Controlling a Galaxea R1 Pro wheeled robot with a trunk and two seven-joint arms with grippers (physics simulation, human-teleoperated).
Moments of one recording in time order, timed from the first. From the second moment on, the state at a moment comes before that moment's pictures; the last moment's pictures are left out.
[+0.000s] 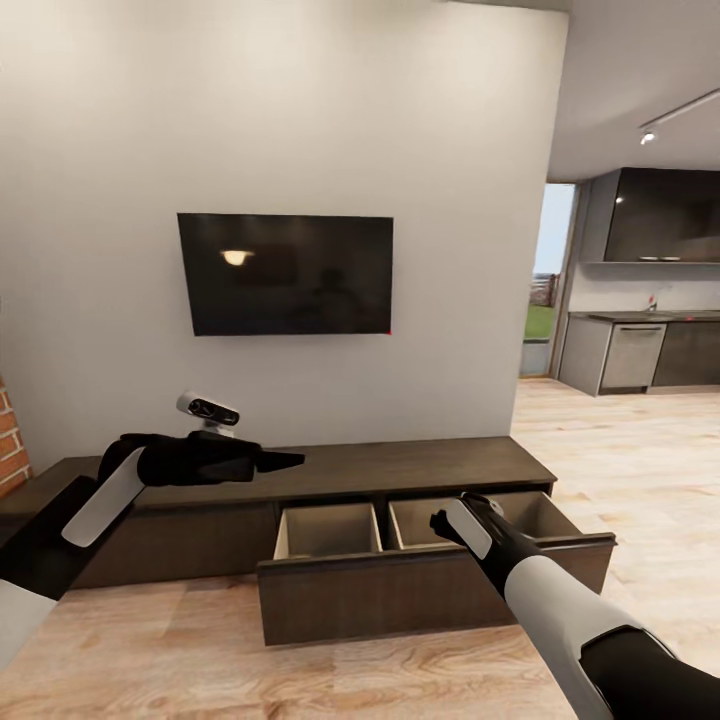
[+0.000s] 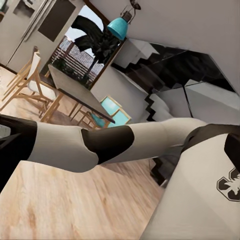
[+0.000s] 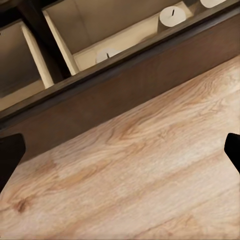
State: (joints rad) left arm -0.77 0.46 -0.44 -1.35 1.14 1.04 -1.24; right arm -0.86 0.04 0.31 -0.45 -0.77 0.51 -0.57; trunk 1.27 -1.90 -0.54
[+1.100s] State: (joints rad) left arm -0.77 0.48 -0.44 -1.13 1.06 1.04 -1.18; right arm -0.85 0.04 0.32 -0.45 -0.77 0.51 -0.54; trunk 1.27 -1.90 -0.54
